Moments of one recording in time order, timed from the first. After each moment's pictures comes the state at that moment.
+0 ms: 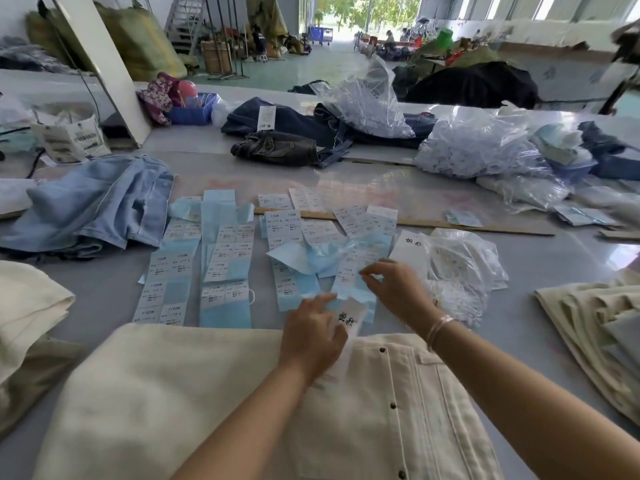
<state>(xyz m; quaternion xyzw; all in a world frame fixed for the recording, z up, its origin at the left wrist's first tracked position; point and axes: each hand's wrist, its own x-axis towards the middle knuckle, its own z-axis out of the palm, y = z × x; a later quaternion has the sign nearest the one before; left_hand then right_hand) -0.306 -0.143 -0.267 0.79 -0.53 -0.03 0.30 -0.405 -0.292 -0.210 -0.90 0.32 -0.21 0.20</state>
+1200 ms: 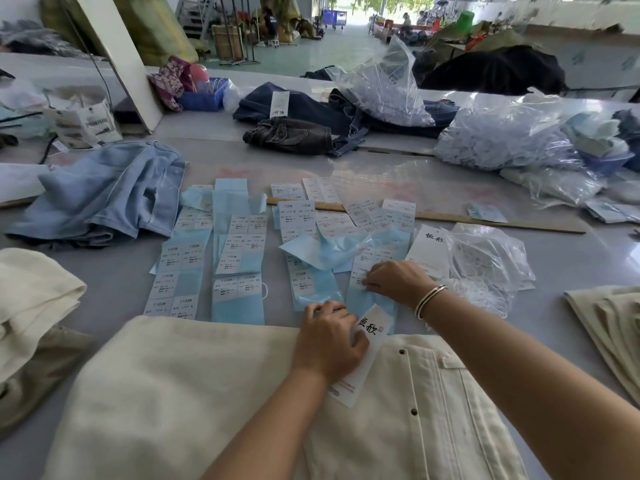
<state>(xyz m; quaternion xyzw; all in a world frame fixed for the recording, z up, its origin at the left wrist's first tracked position) -0.306 -0.147 -0.281 0.78 -0.57 0.05 0.25 -0.366 -0.334 -0.232 -0.98 0.15 0.08 -0.09</state>
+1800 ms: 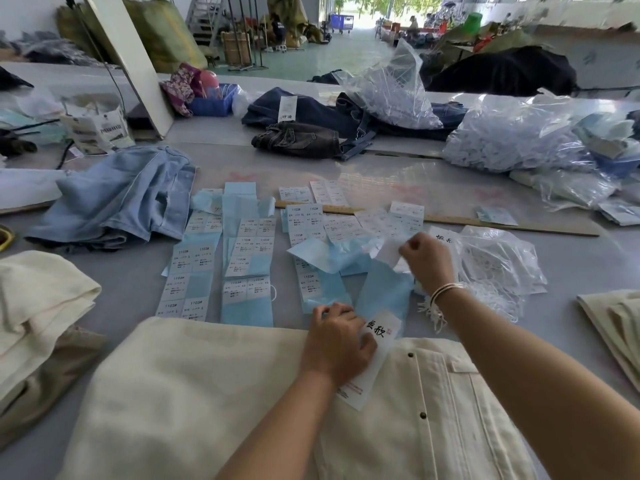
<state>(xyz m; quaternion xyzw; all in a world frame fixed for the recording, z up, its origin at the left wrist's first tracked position) -0.305 -0.147 -0.280 0.78 -0.57 0.06 0.25 -0.369 -0.346 -0.223 -0.81 0.47 -0.27 0.22</state>
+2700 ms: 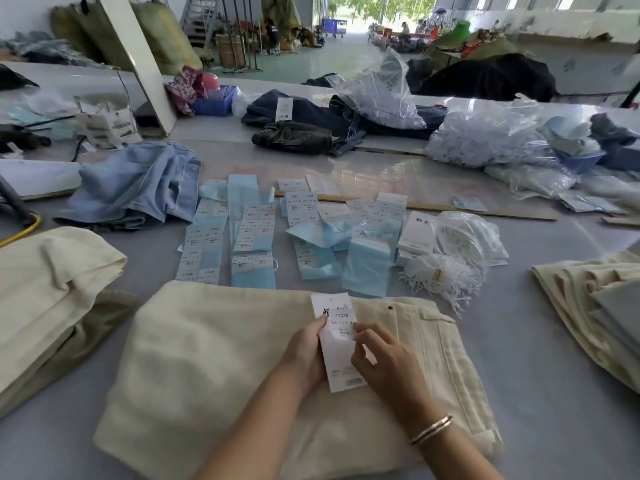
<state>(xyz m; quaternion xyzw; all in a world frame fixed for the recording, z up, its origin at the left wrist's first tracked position) -0.348 -0.064 -0.251 0.43 0.04 -0.62 0.66 -0.476 -0.131 -0.267 -0.91 0.20 -0.35 0.12</state>
